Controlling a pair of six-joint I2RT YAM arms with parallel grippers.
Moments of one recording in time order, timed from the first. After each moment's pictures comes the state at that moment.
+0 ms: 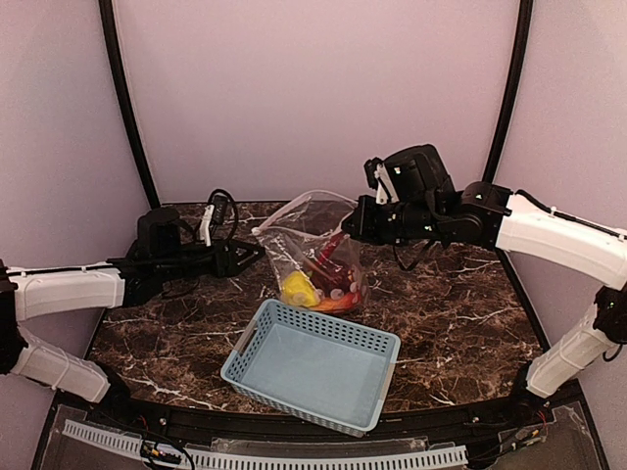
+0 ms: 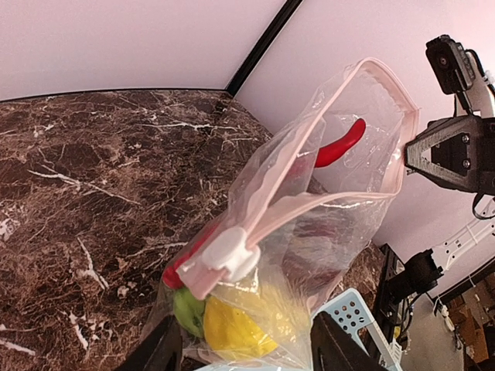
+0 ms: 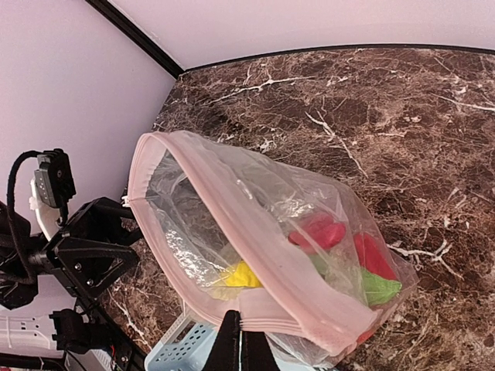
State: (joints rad) left arm -0.55 1.24 0.66 0.29 0.46 -0.45; right arm 0.95 1.46 1.38 -0.48 0.13 0.73
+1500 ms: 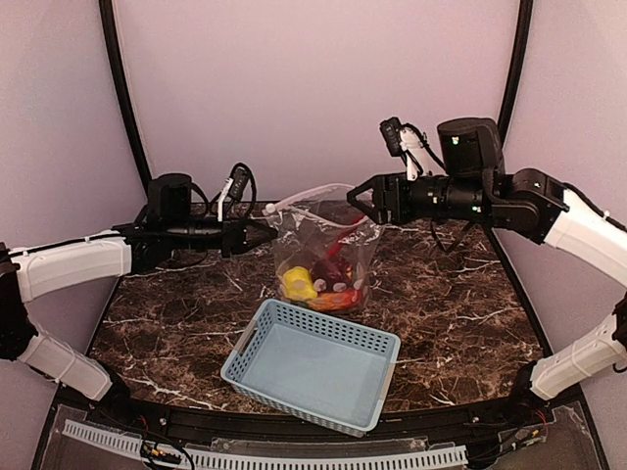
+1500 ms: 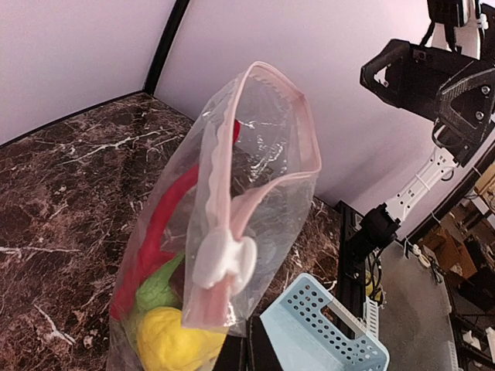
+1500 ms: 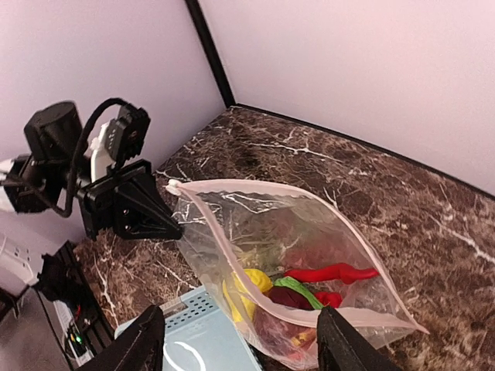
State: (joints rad) left arm -0.55 1.36 0.93 0.15 0.73 -0.29; right arm 0.94 1.29 1.41 -0.51 0.08 0.34
